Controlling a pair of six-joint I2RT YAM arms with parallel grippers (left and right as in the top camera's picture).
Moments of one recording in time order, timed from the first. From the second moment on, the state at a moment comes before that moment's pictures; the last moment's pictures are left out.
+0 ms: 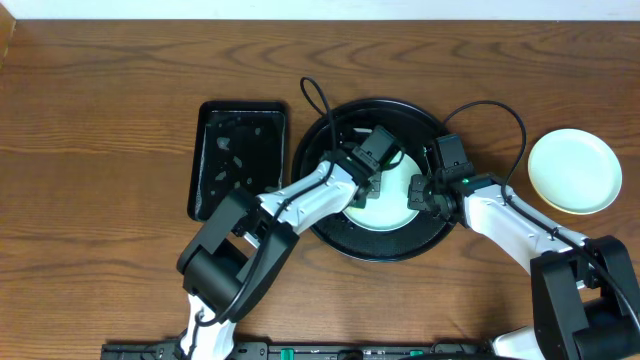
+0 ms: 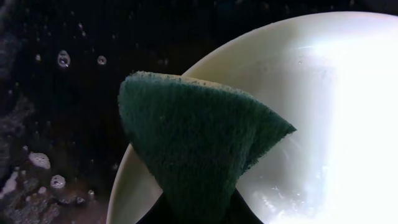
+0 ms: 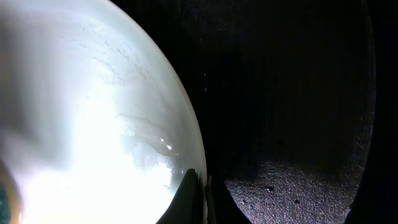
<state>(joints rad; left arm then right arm) -0.73 2.03 1.29 -0.49 -0.23 -0.60 0.31 1.66 0.82 -0.37 0.00 0.44</state>
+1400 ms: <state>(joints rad) -0.12 1.76 1.22 -0.78 -0.11 -0.44 0.31 1.56 0.93 -0.55 0.02 0.27</state>
